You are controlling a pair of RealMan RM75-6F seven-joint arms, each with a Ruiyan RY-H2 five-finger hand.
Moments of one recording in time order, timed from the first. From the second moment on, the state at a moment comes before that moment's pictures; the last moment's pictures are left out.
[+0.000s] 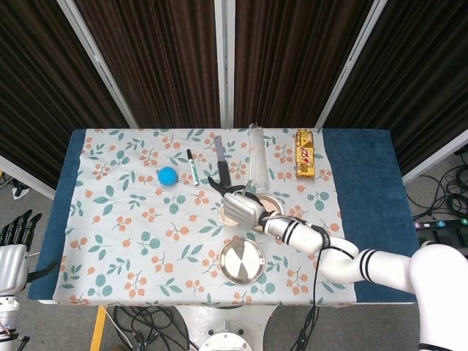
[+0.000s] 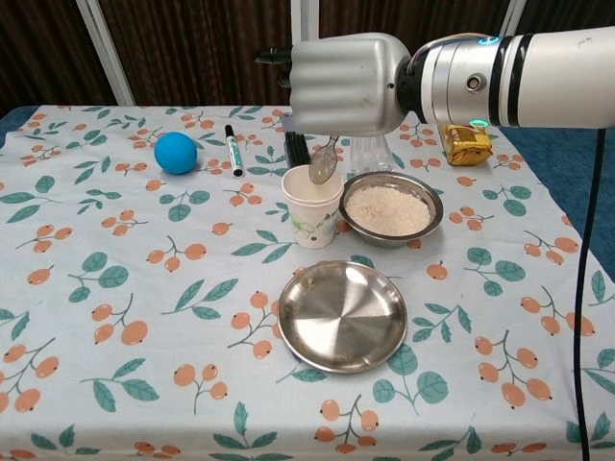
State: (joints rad) left arm -0.03 -1.24 -0.06 -1.49 1.45 1.53 0.01; right arm 1.16 -1.48 0.06 -1.35 -1.51 0.73 -1.18
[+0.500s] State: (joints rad) left arm -0.02 -1.24 -0.06 -1.50 1.45 1.54 0.01; right arm 1.10 -1.49 0.06 -1.35 -1.52 0.81 -1.11
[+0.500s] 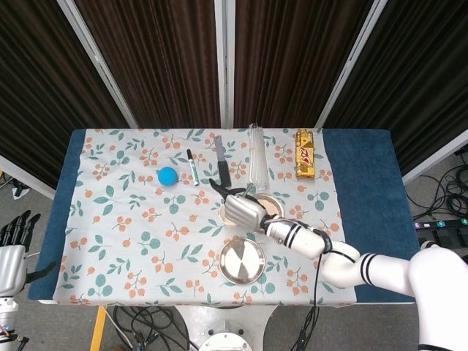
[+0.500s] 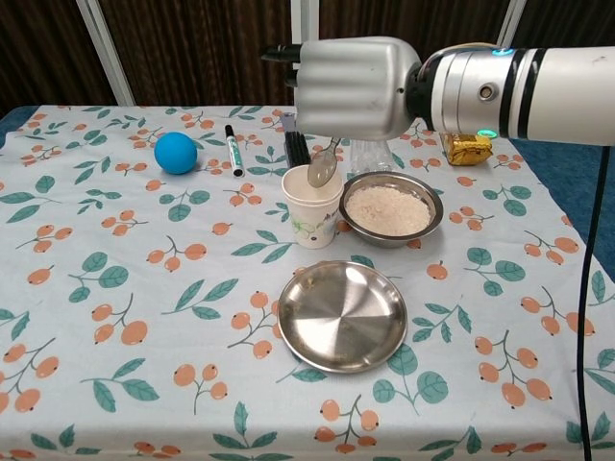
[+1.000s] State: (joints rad) left arm -0.02 -1.23 -0.06 -1.53 1.48 1.56 0.03; right arm 0.91 -1.40 0.03 -1.56 -1.52 1.02 -0.66
